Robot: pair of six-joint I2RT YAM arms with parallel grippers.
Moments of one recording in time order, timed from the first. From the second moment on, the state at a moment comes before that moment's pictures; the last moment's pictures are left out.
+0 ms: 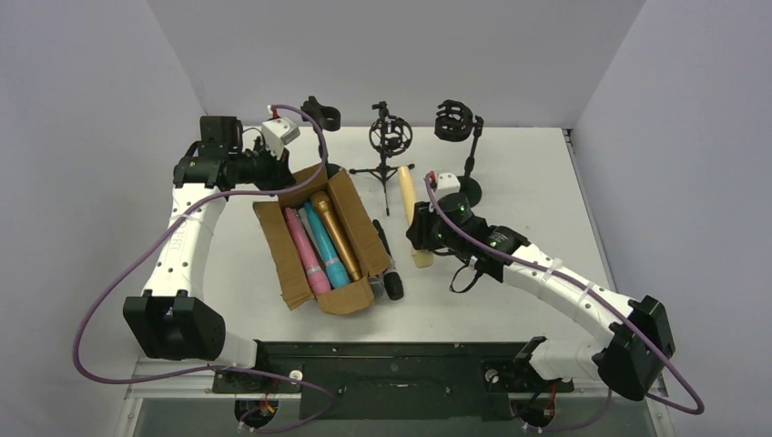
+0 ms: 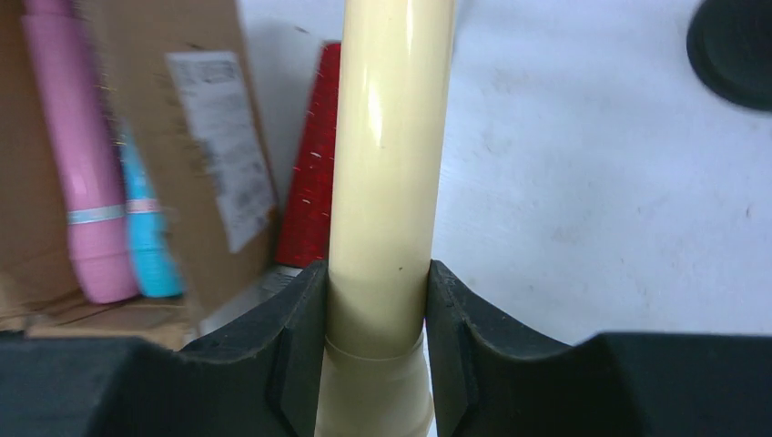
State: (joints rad) left arm -0.03 1.45 1.52 -0.85 0.60 0.48; right arm 0.79 1.25 1.04 -0.36 0.12 0.40
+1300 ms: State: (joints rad) left arm -0.03 1.44 1.51 -0.85 0.61 0.48; right arm 0.74 1.29 0.81 -0.08 0.21 0.71
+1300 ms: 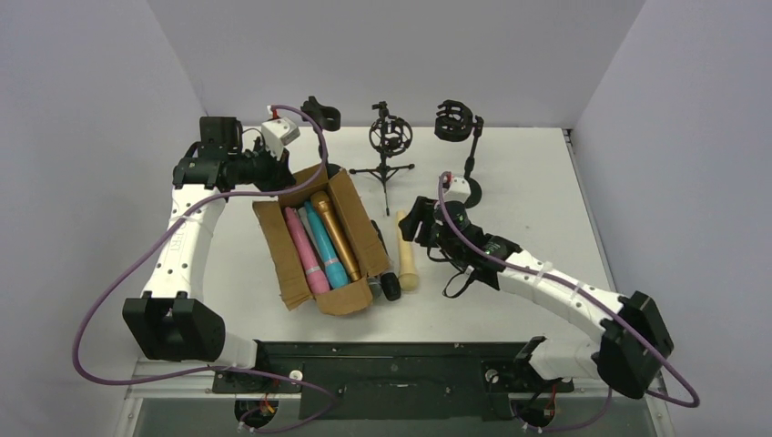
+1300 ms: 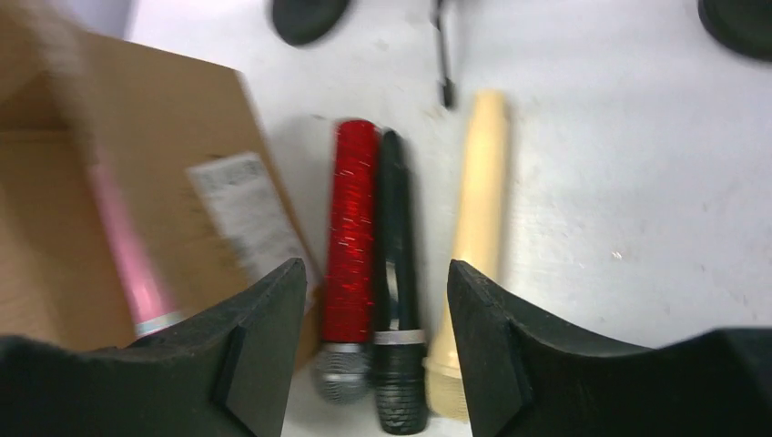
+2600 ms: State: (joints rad) left arm -0.03 1.43 1.50 -0.84 0.61 0.48; right arm 1.12 1.99 1.63 -0.40 0.30 0.36
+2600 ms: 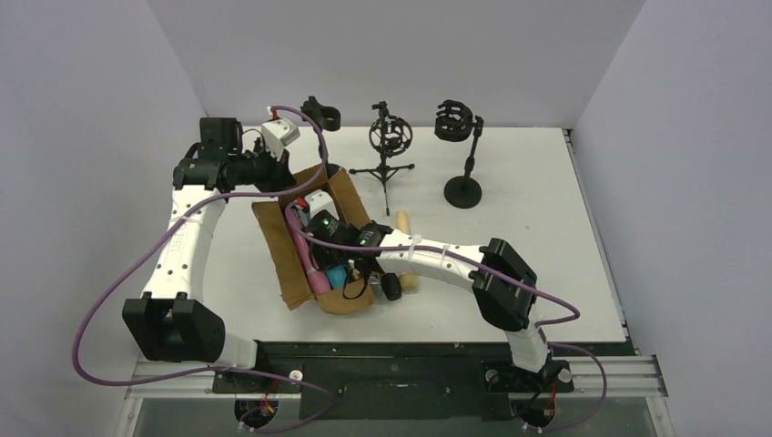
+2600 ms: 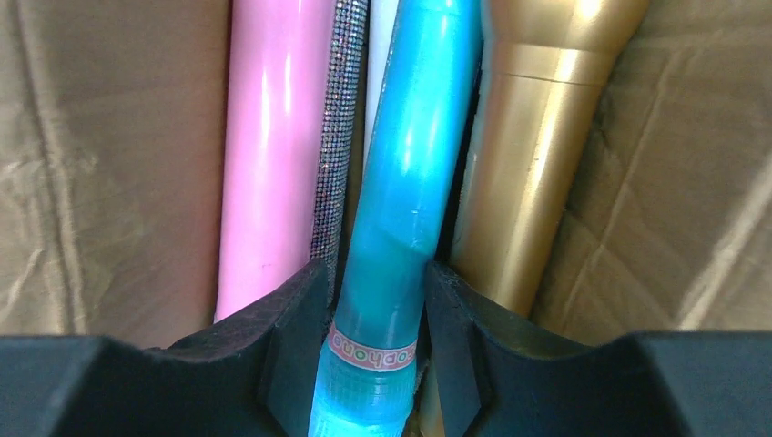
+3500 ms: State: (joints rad) left arm -0.03 1.43 1.50 -0.85 0.60 0.48; right arm 1.12 2.08 1.71 -0.43 0.27 0.40
